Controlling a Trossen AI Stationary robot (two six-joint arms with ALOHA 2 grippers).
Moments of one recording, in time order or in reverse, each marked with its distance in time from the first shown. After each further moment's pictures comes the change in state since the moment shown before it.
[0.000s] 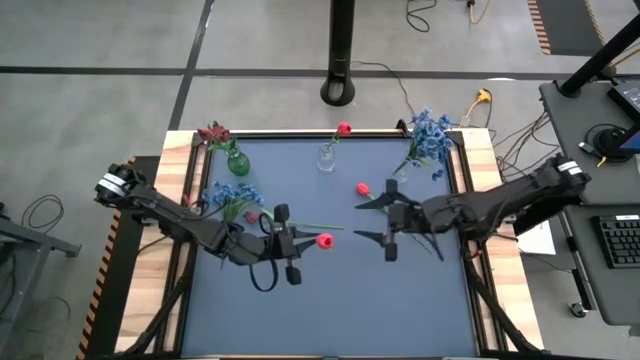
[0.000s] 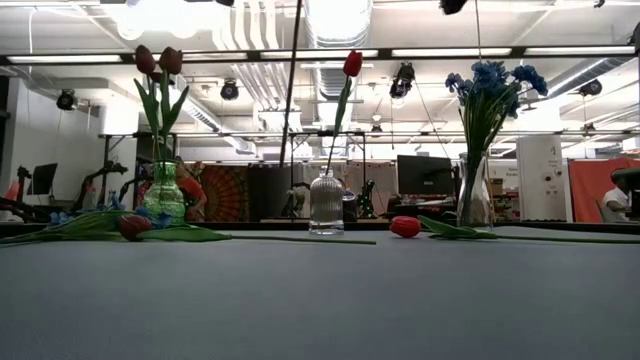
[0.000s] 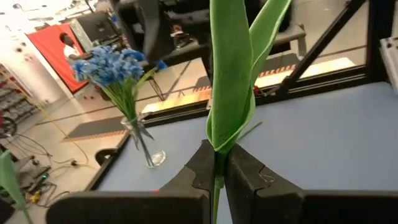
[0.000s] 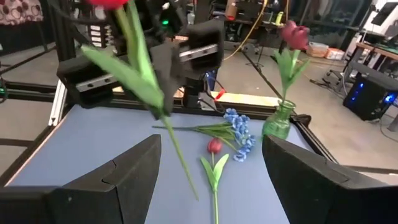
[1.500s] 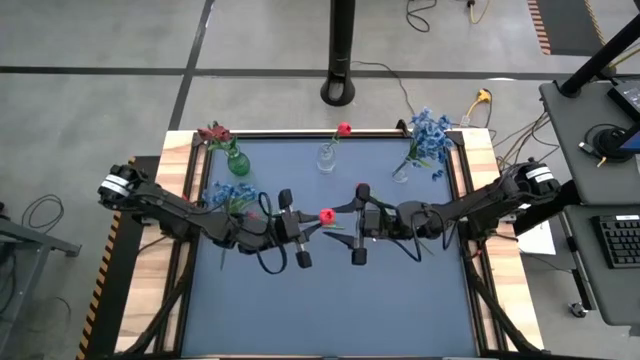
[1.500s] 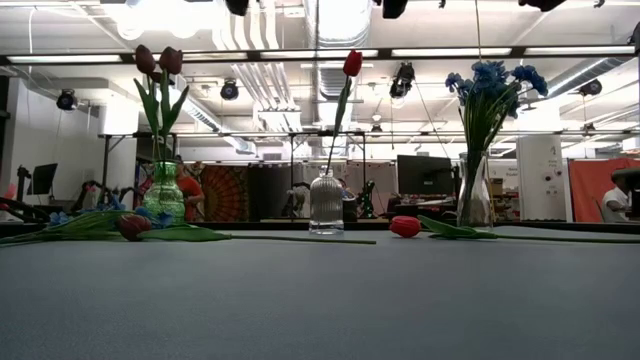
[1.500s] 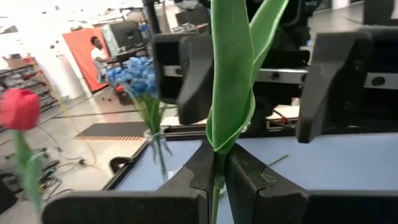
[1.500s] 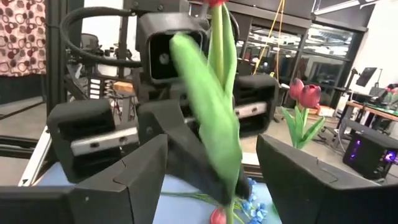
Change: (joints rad) left arm 0.098 0.028 0.002 0.161 0.018 -0.018; right arm -0.054 0.338 0.023 0.605 -0.076 -0.138
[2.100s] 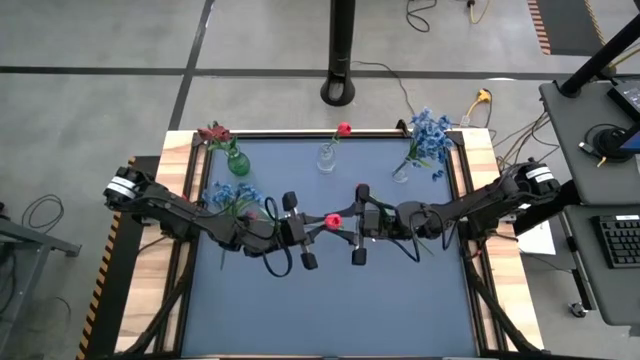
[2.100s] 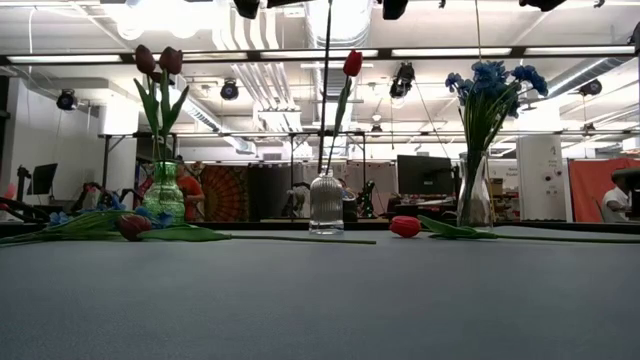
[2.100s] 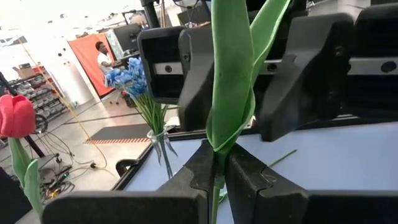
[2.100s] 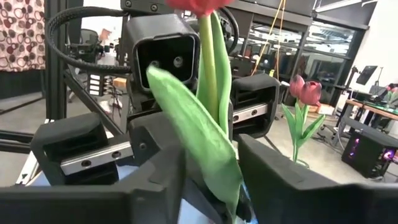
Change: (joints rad) left arm 0.005 0.058 0.019 0.039 -0.023 0.062; right arm 0.000 0.000 0.000 -0.016 0.001 -0.003
